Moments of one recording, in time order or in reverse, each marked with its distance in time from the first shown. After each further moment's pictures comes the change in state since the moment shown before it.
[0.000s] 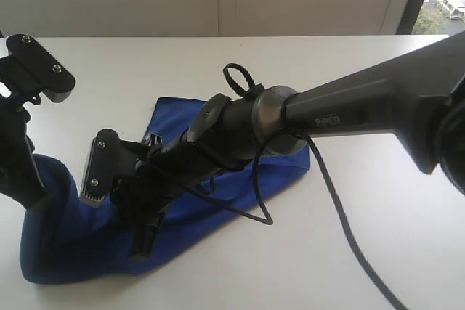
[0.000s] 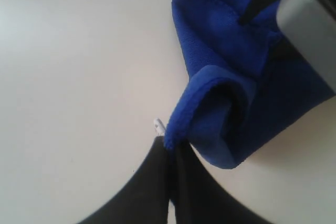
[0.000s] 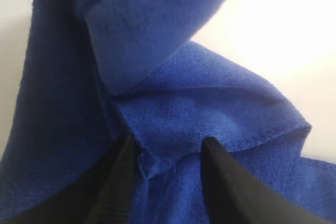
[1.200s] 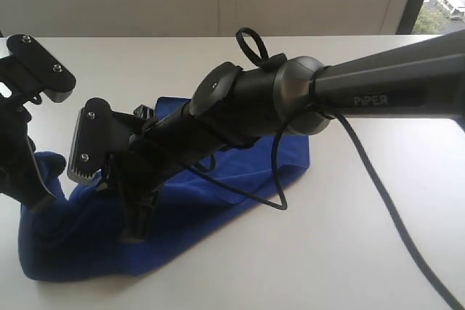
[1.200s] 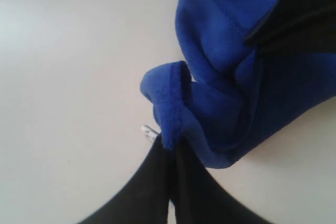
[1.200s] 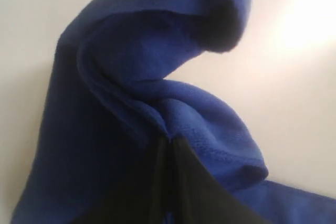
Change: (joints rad) left arm 0.000 0.000 0.000 -0.008 -0.004 0.000; right arm 0.000 -0.111 0.000 -0.067 0.041 0.053
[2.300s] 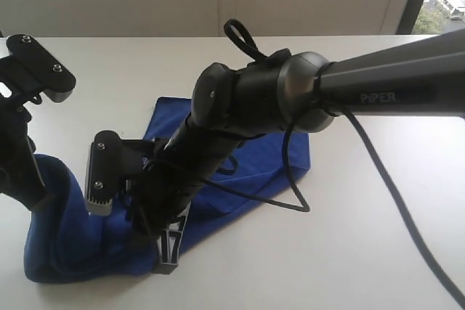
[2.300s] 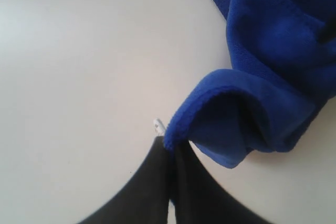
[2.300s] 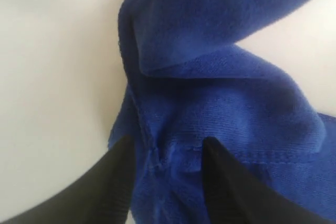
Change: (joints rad) left arm 0.000 0.000 0.000 0.000 0.000 -0.004; right arm 0.000 -0.014 0.000 -0.351 0.202 0.325
